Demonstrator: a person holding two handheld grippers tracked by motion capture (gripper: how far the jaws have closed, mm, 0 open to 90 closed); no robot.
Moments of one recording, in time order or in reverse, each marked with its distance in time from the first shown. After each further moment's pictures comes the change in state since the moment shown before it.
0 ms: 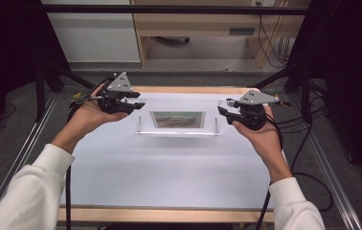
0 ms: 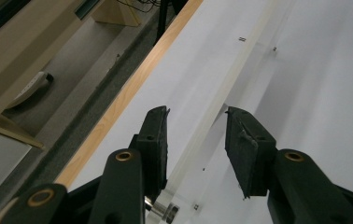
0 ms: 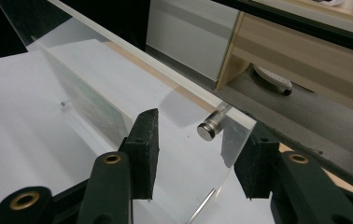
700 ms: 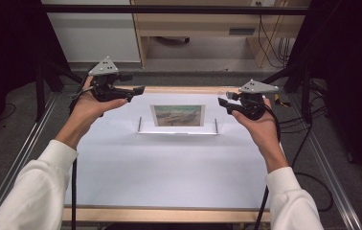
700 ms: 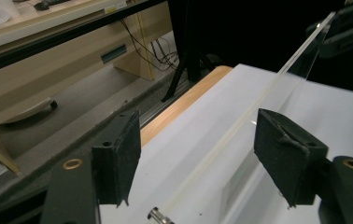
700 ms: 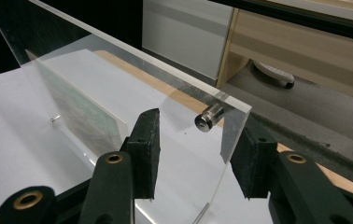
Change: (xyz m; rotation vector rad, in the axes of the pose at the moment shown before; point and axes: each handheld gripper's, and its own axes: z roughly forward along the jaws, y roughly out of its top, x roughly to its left) left arm 0.022 -0.003 -0.014 -0.301 0.059 -0.248; right arm -0.020 0.008 0.017 0.000 -0.001 0.075
